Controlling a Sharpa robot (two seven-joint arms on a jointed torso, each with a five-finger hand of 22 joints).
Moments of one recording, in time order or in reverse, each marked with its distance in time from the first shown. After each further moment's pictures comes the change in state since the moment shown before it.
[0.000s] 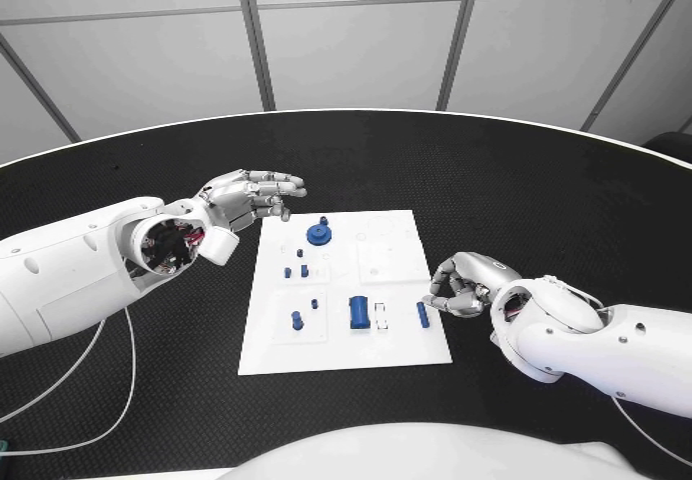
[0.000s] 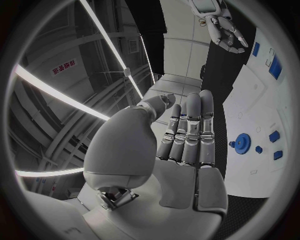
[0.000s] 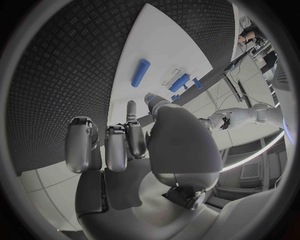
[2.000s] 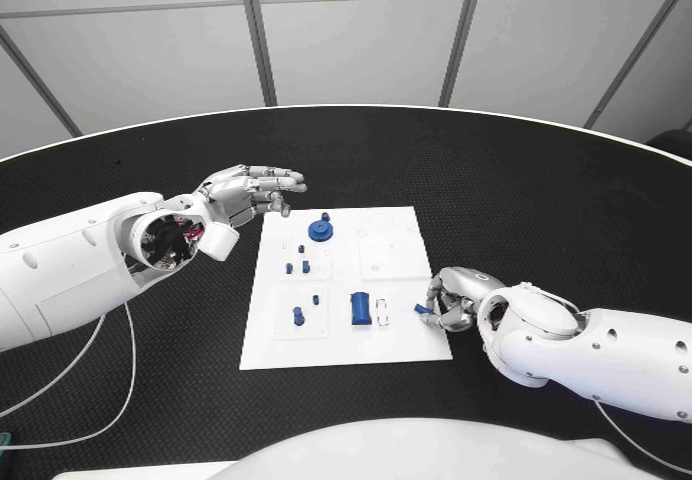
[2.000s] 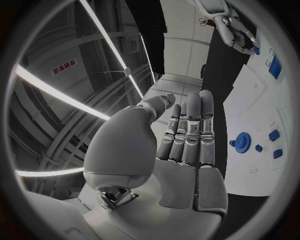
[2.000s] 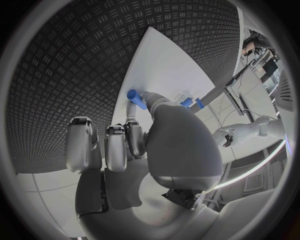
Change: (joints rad) left arm 0.000 -0.009 0.000 0.007 0.000 -0.006 0.002; left_hand 0.000 0.000 -0.001 0.005 0.000 0.000 0.000 0.000 0.000 0.000 0.000 0.000 0.000 0.000 0.000 0.000 0.000 0.000 0.000 0.000 0.000 -0.001; right arm -0.039 0.072 -0.007 -0.056 -0.050 0.118 -0.042; right_hand 0.140 -0.018 0.062 -0.037 0.110 0.043 -0.014 -0.010 0.172 0.000 -0.008 0.000 0.000 0.000 0.000 0.006 0.000 0.000 0.004 0.003 0.000 0.000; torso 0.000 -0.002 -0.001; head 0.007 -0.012
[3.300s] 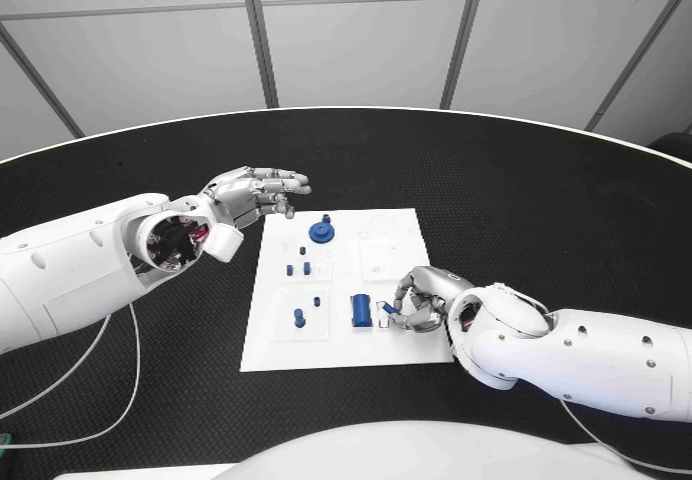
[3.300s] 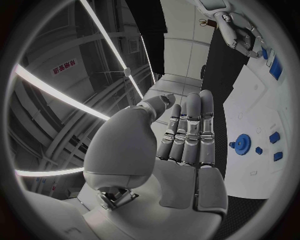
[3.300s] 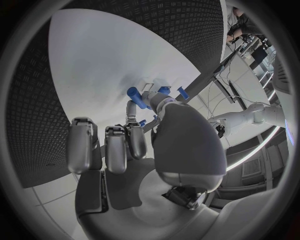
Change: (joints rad) left arm 0.000 0.013 0.000 -0.005 0.000 -0.001 -0.001; left_hand 0.000 0.000 0.001 0.001 0.000 0.000 0.000 0.000 0.000 0.000 0.000 0.000 -0.001 0.000 0.000 0.000 0.000 0.000 0.000 0.000 0.000 0.000; right arm 0.007 0.099 0.020 0.015 0.078 -0.057 0.005; right_hand -0.165 -0.003 0.138 -0.058 0.074 0.000 -0.005 0.043 -0.061 0.002 -0.016 0.017 0.000 0.002 -0.017 0.000 0.000 0.000 -0.001 -0.013 0.015 0.000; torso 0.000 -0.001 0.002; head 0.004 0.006
